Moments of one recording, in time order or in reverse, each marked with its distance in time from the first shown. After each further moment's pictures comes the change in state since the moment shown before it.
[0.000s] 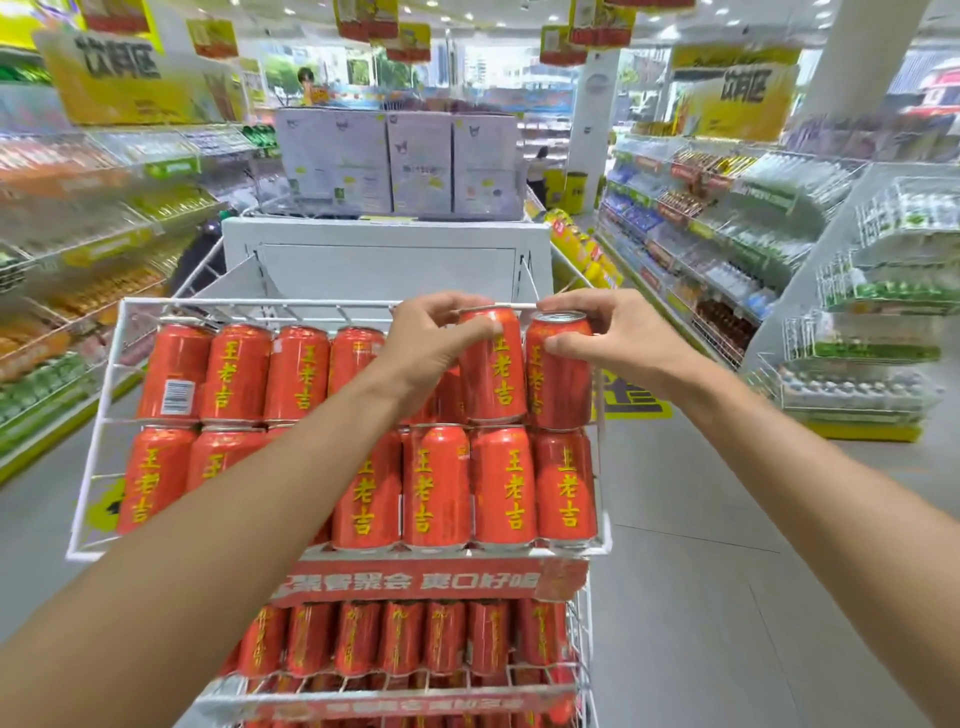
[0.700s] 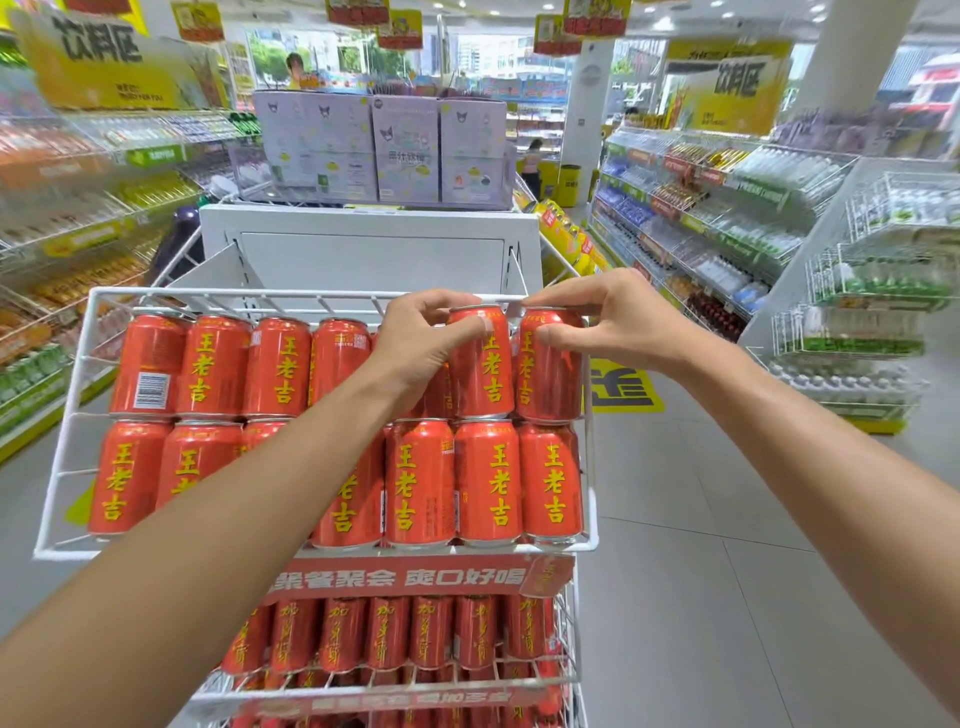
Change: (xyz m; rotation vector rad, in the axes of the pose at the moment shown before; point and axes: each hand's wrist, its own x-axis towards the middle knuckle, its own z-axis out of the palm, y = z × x) left_hand 0.005 -0.013 0.007 0.001 0.049 0.006; right_hand 0.005 -0.007 -0.019 -0.294 -0.099 -0.226
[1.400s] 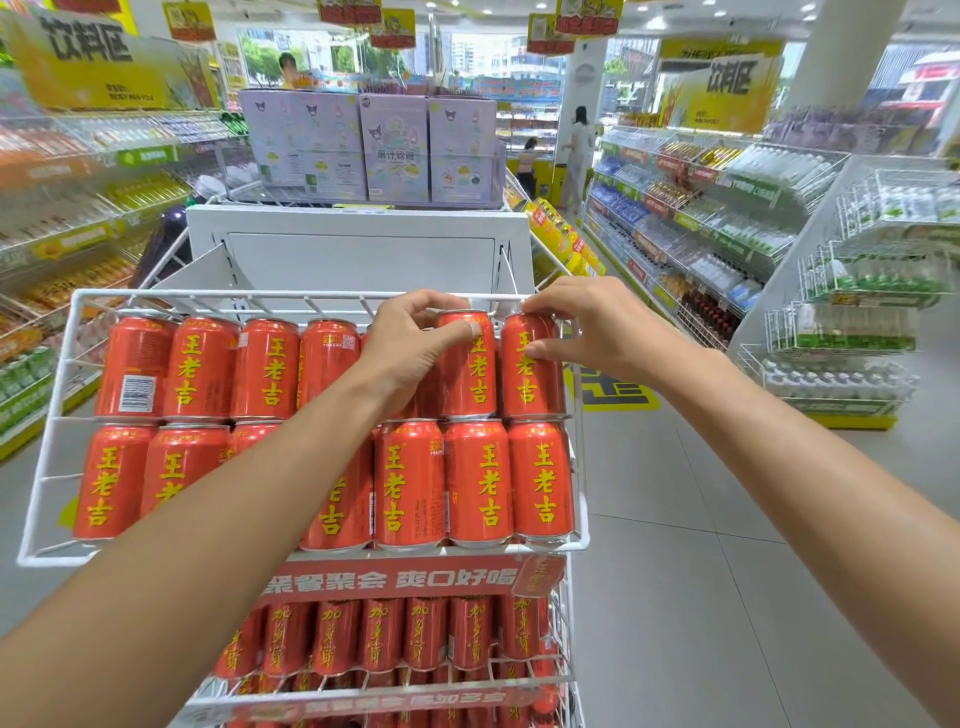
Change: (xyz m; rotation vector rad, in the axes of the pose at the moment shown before) left_hand 0.005 -0.008 0.000 0.006 -0.004 -0.028; right_hand 0.003 0.017 0.007 -0.455 0.021 -0.197
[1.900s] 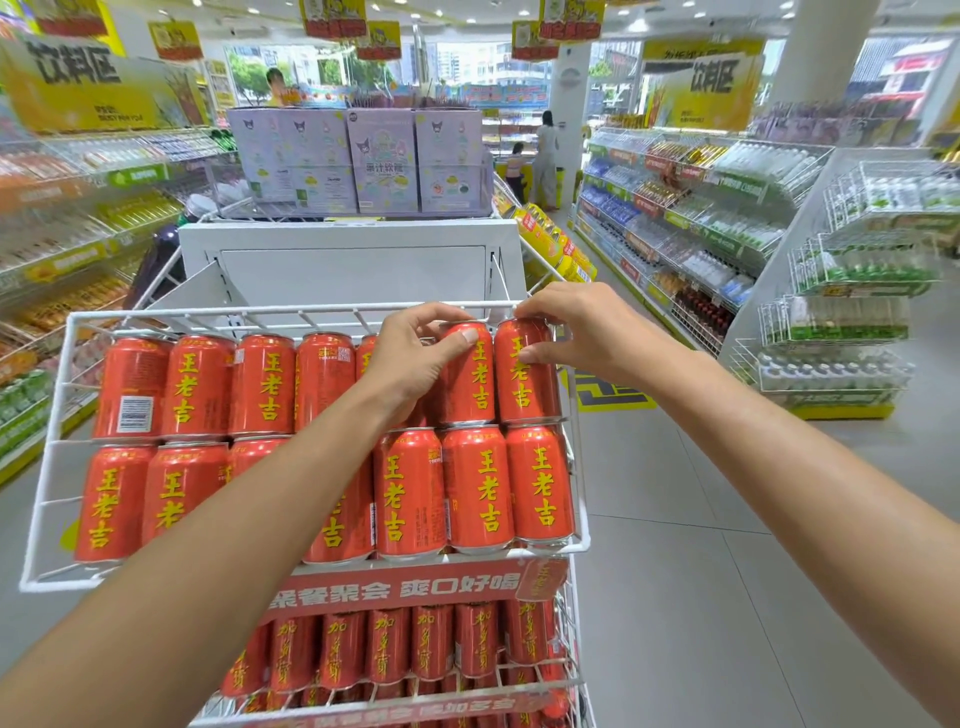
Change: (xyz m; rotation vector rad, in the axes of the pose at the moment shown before) left_hand 0.000 -0.003 0.007 0.103 -0.035 0.074; right_hand 0.001 0.003 0.007 -0.010 0.010 0.034
